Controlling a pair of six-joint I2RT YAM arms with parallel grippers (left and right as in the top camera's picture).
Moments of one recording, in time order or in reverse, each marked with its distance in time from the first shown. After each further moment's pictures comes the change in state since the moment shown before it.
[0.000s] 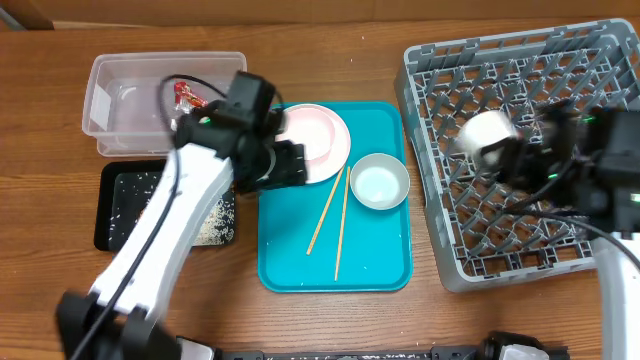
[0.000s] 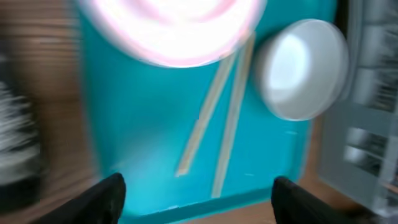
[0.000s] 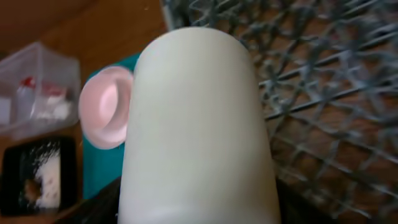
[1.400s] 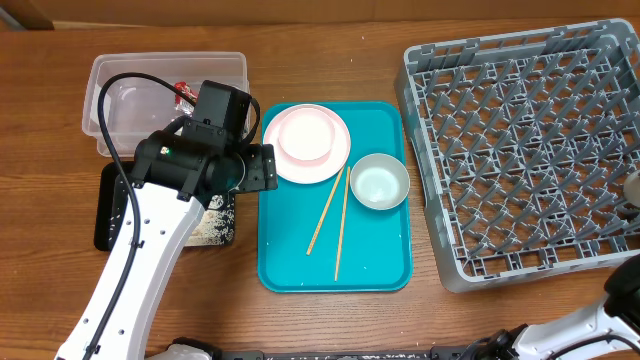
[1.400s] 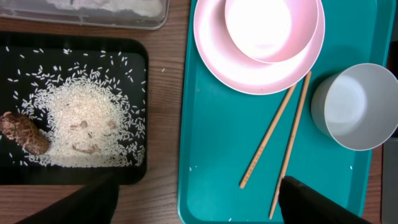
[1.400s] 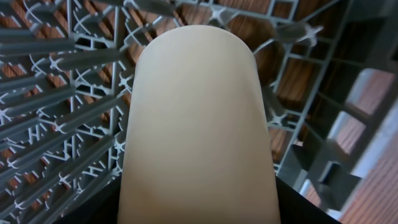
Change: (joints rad) left arm 0.013 -0.158 0.000 -0.048 -0.259 0.002; right arm -0.626 0.729 0.489 -0.235 0.267 0.222
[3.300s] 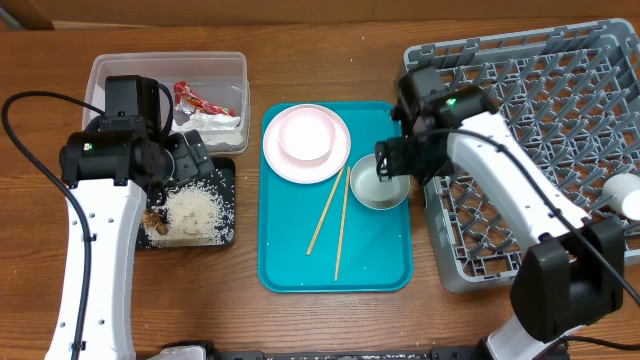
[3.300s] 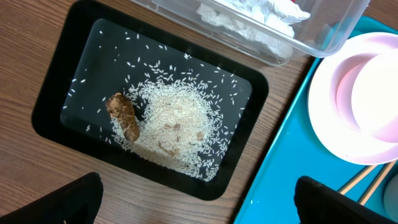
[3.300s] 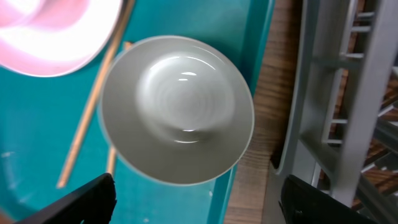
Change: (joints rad) left arm 0.343 0.000 0.000 -0.021 -0.067 0.004; right arm 1.180 -0.113 -0.286 0.179 0.005 -0.183
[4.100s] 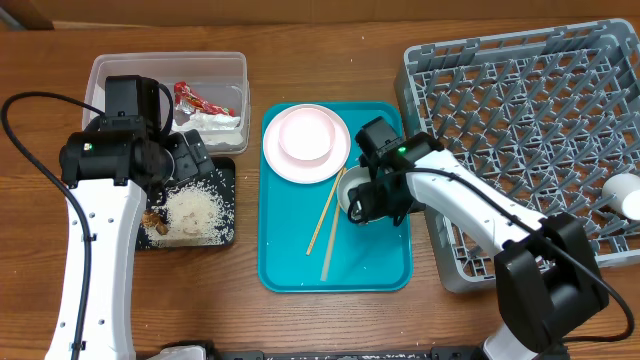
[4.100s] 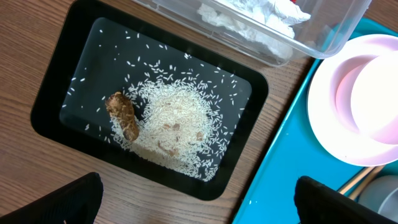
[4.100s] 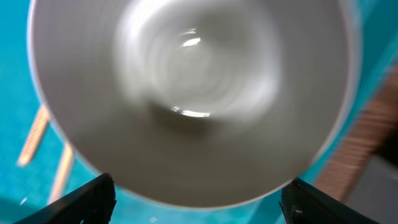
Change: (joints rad) left arm 0.000 0.000 0.000 0.000 0.000 -0.011; right arm 0.190 0.000 -0.227 0.141 -0.001 0.051
